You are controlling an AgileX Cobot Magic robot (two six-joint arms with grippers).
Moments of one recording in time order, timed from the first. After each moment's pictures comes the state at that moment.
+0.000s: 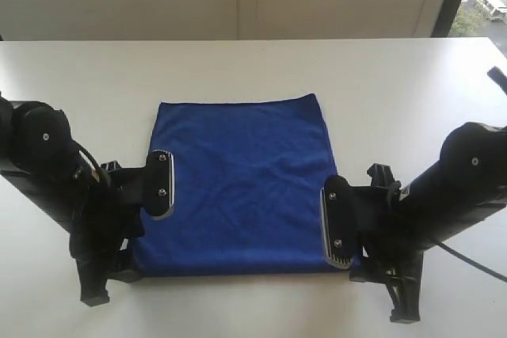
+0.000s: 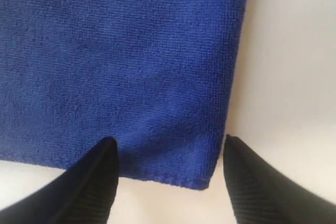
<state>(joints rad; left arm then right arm) -0.55 1.63 -0.76 -0.32 0.56 1.18 0.31 1.57 -0.63 0.38 0.43 -1.45</state>
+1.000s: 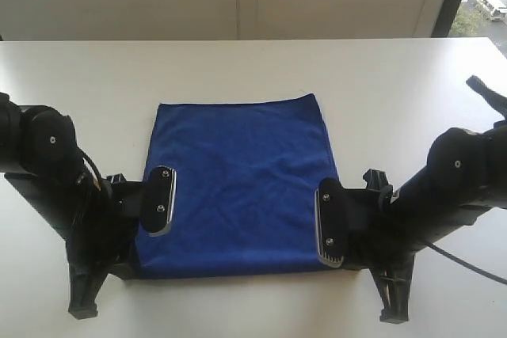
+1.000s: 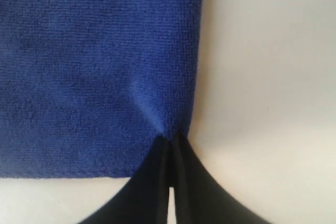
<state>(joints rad) -0.55 1.66 -0.76 -0.34 0.63 1.27 0.31 1.64 -0.63 0.41 0.40 -1.45</state>
